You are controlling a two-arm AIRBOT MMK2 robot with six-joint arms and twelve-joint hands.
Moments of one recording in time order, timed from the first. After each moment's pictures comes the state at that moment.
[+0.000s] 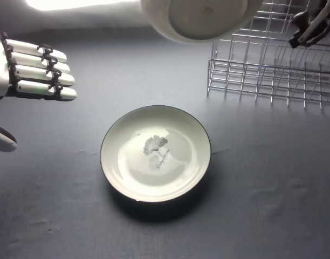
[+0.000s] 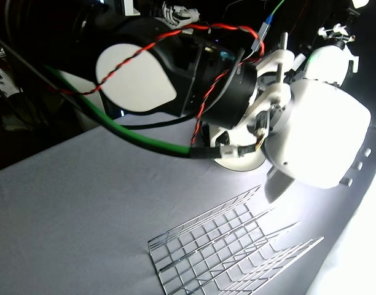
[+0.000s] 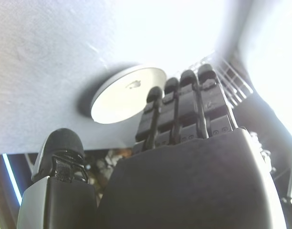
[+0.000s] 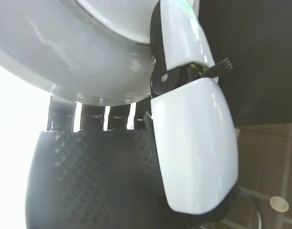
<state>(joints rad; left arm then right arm) 0.37 -0.91 1.61 1.62 -0.95 -0.02 0.04 -1.17 1.33 -0.17 0.04 -0.09</state>
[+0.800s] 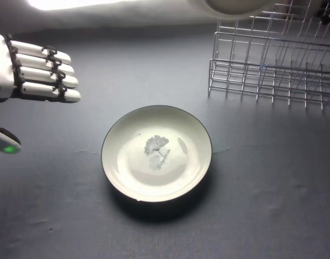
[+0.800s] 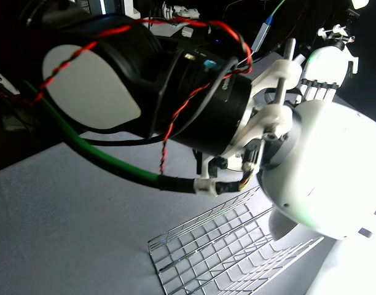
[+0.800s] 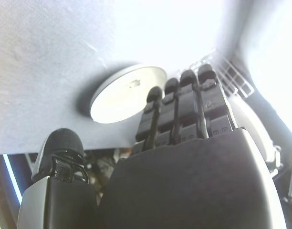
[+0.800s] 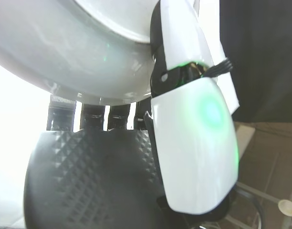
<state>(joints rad) 0.37 -0.92 1.59 1.62 -0.96 -0.03 0.08 -1.11 1.36 -0.18 0.01 -0.10</state>
